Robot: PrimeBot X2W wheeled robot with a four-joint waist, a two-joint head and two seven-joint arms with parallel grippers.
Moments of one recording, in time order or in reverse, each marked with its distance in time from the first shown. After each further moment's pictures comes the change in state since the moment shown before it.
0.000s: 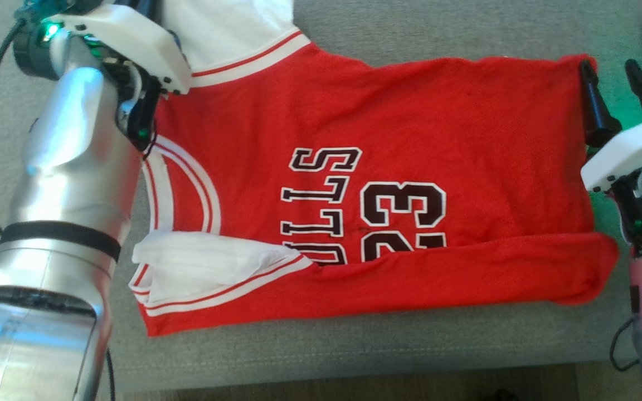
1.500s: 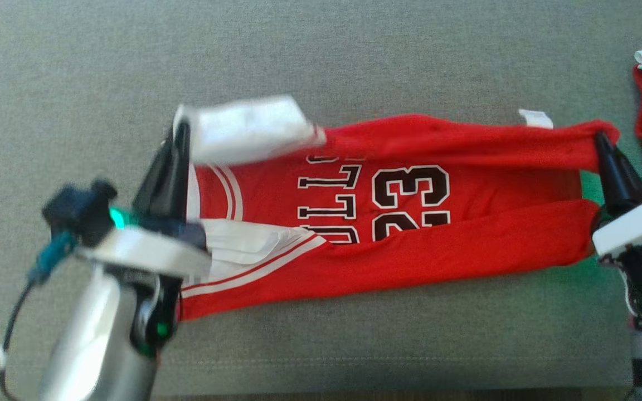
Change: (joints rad) left arm 0.796 0.070 0.049 -0.937 -0.066 0.069 0.031; right arm 0.244 0.026 -0.051 -0.161 0.333 0.000 0.052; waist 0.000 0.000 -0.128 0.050
